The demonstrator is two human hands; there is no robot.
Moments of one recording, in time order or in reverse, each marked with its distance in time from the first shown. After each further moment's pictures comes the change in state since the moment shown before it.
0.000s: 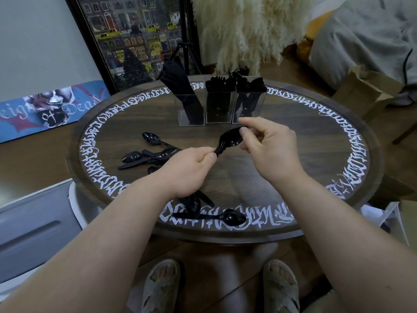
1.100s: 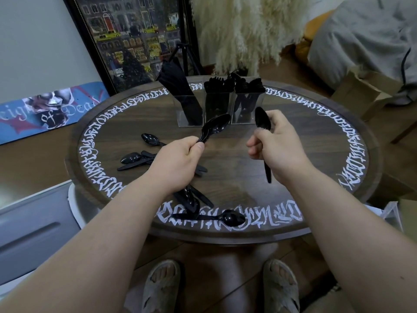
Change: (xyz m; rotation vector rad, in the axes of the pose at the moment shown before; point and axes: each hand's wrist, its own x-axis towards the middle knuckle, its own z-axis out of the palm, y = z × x) left_hand 0.007 -0.011 -0.004 0.004 0.225 -0.076; right_hand 0.011 -0.004 -0.014 0.387 -0.090 0.437
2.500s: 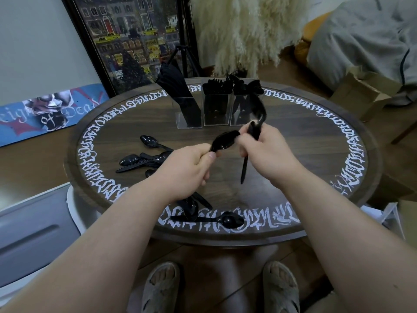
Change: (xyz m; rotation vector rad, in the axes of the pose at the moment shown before) left_hand -0.006 0.011 0.005 -0.078 -0.179 0.055; right_hand -0.004 0.000 0.006 -0.287 -0.110 -0.159
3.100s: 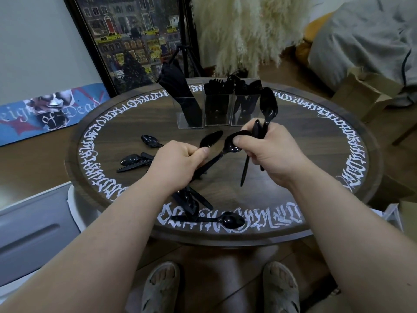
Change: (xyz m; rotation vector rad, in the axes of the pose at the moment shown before) left_hand 0.005 -0.007 -0.005 -0.001 0.207 -0.164; right_hand 0.001 0.001 -0.007 0.238 -0.092 0.013
